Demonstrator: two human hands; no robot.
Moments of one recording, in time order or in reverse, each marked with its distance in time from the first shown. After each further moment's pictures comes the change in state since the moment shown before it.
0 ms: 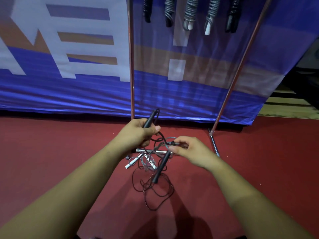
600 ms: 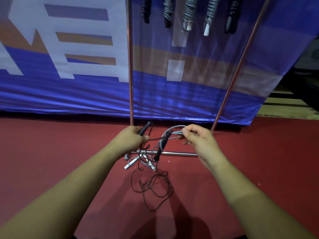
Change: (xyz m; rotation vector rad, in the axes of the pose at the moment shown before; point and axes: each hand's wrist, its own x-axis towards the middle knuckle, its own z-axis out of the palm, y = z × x) left_hand 0.009 -0.015 -0.017 0.666 0.143 -0.130; right_hand 0.000 -0.016 -0.009 0.500 0.296 -0.053
